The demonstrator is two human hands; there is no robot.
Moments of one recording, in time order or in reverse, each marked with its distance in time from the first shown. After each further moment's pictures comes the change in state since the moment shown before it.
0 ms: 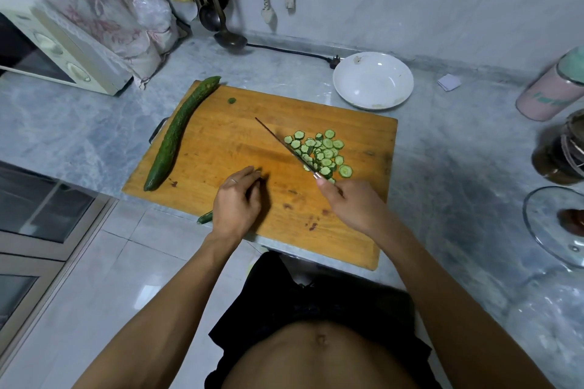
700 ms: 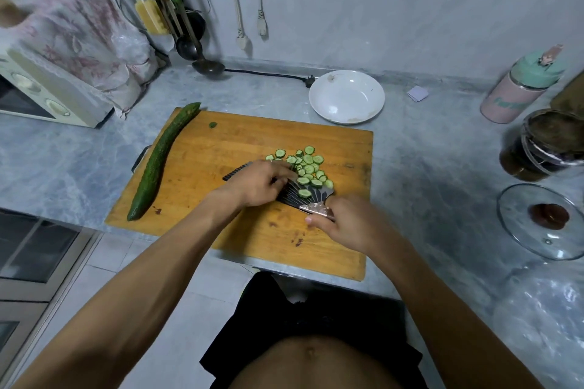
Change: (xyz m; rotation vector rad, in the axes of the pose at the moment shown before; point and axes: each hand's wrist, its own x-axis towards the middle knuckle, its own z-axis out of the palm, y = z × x) left_hand 0.091 0.074 -0.005 0.114 -0.703 0.311; right_hand -0.015 0.019 -0.016 -0.437 0.042 -0.180
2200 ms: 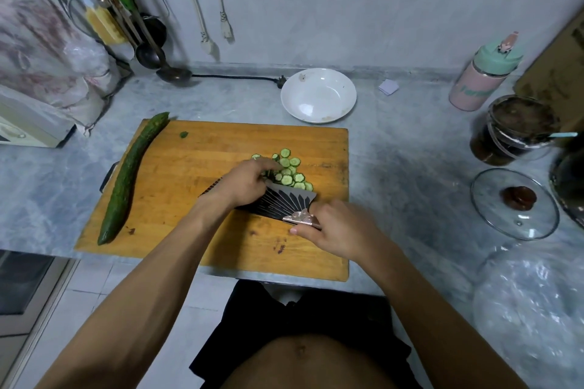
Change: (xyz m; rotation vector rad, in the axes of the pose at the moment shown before) left_hand 0.036 0.004 0.008 -0.101 -0.009 -0.103; right_hand -0.015 0.007 -0.008 -0.041 0.036 -0.002
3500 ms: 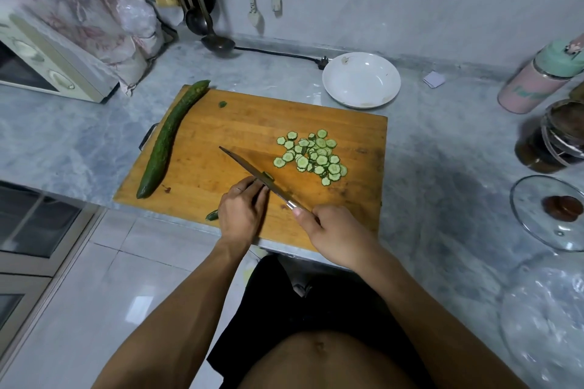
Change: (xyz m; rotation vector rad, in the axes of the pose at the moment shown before) left_hand -0.092 -0.078 0.094 0.058 0.764 -0.187; right_hand -0.007 -0.078 0.015 0.452 -0.160 0.190
